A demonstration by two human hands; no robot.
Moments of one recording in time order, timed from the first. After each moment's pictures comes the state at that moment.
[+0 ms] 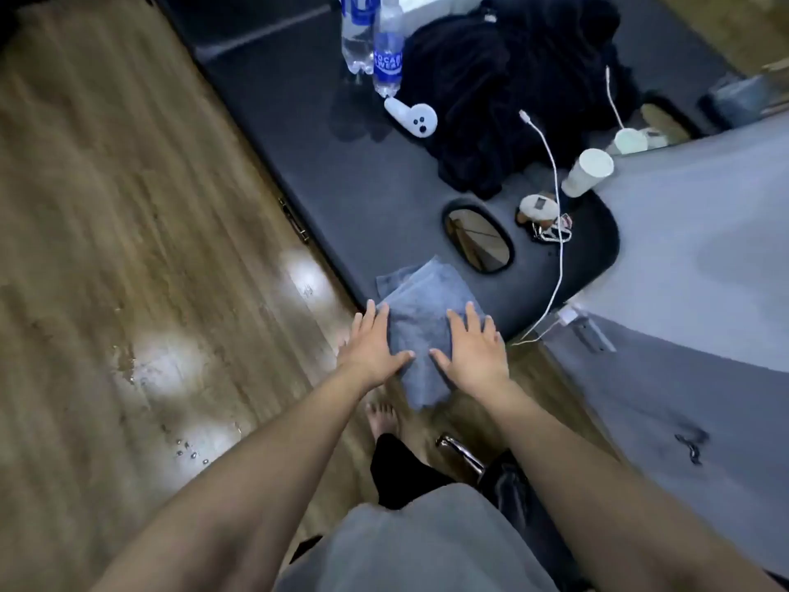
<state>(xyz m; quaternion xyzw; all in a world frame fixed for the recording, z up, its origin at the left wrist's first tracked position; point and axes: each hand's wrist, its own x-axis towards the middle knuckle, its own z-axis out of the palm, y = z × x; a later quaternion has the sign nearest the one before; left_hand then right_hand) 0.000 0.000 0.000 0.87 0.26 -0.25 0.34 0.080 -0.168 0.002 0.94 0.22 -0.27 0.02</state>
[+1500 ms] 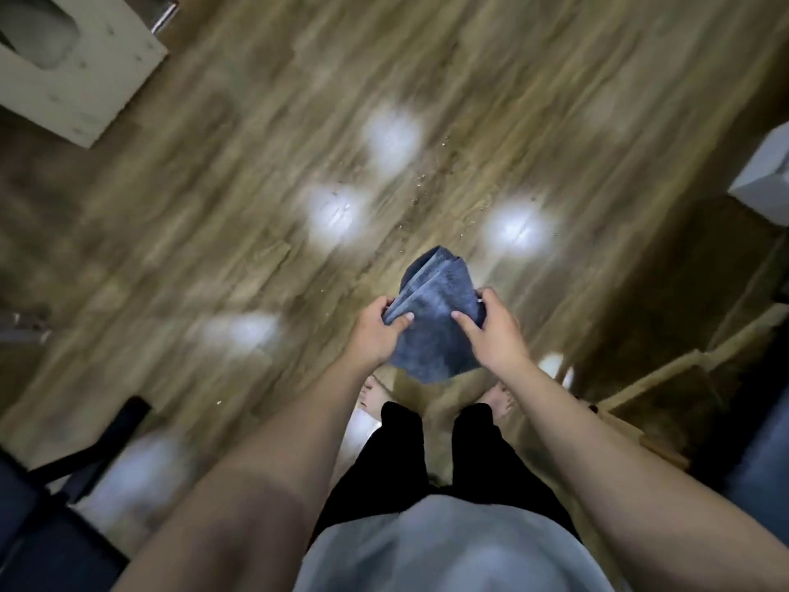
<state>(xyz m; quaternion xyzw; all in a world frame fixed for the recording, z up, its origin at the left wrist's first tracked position) -0.496 0.054 -0.091 0.34 0.73 0.24 0.55 -0.296 0.087 -0.060 0.69 0.55 -0.47 -0.07</state>
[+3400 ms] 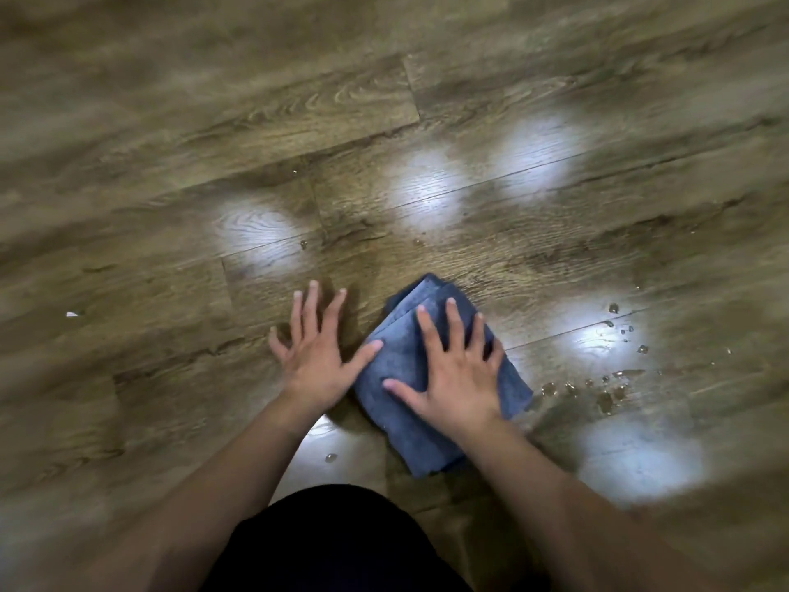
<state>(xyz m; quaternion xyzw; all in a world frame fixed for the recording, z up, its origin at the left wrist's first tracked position) -0.713 -0.088 -0.720 0.29 0.92 0.08 0.25 -0.555 0.044 -0.701 0.34 0.91 -0.17 0.15</state>
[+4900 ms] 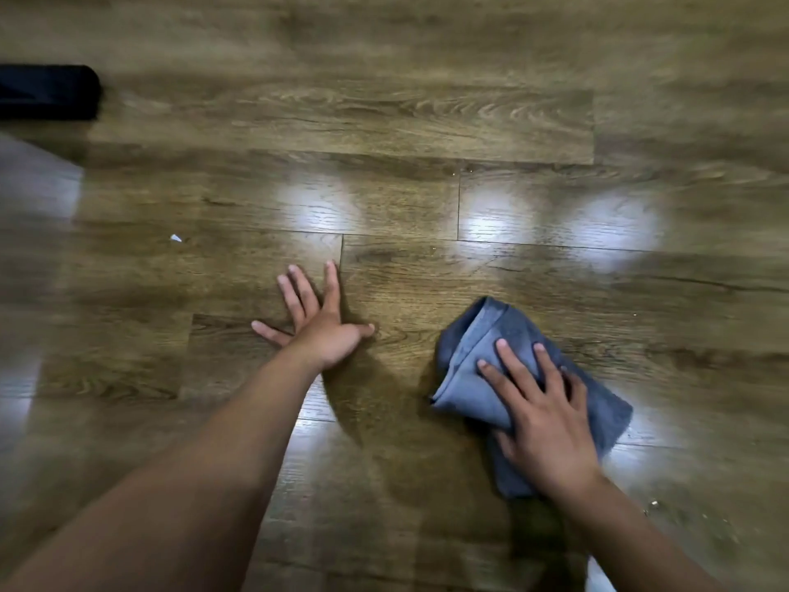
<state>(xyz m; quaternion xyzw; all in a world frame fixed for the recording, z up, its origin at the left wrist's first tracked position) -0.822 -0.161 -0.750 0.02 0.91 0.10 0.40 -0.587 0.055 -0.724 0.10 0.99 -0.07 0.12</state>
